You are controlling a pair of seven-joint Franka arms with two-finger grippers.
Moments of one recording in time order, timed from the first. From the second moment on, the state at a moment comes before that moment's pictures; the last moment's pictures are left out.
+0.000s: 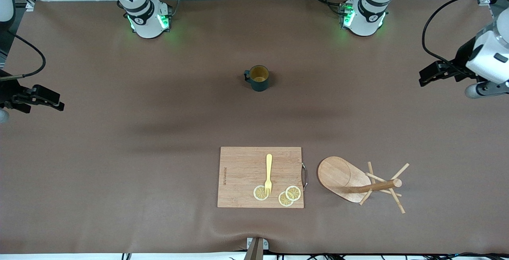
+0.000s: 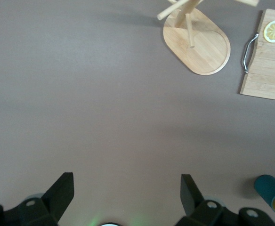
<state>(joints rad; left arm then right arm) -0.03 0.05 -0.07 -1.51 0.02 1.50 -0.24 0.00 0.15 -0.08 -1.48 0.06 1.64 -0.13</state>
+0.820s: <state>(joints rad) -0.05 0.05 -0.27 -1.49 -0.02 1.49 -0.85 -0.02 0.15 -0.08 -1.48 0.02 1.60 -0.18</state>
